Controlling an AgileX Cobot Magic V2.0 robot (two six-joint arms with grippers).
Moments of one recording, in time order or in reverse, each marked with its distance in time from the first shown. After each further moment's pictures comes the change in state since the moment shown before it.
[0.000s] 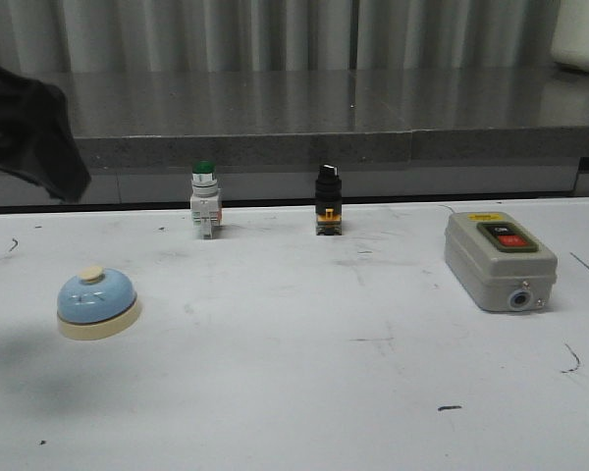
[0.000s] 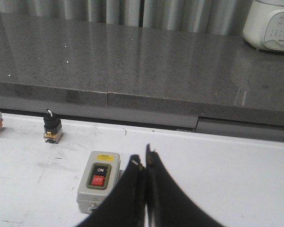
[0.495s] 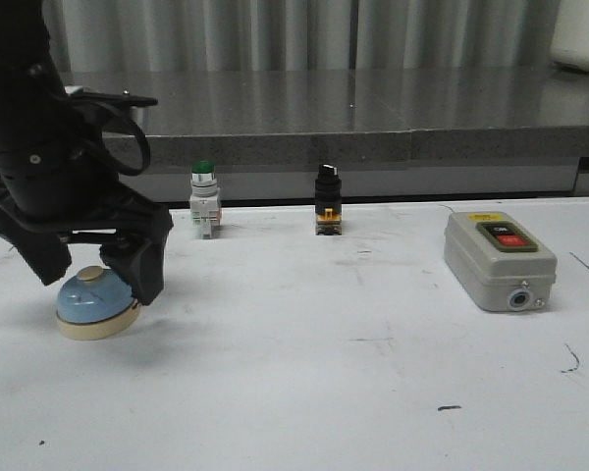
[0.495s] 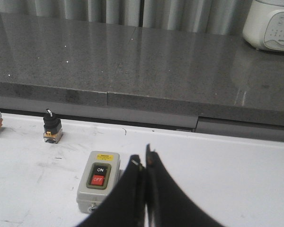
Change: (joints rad) left arm -0.045 0.428 -0.282 0.020 0.172 0.000; right arm 0.000 0.000 0.000 0.000 0.000 0.000
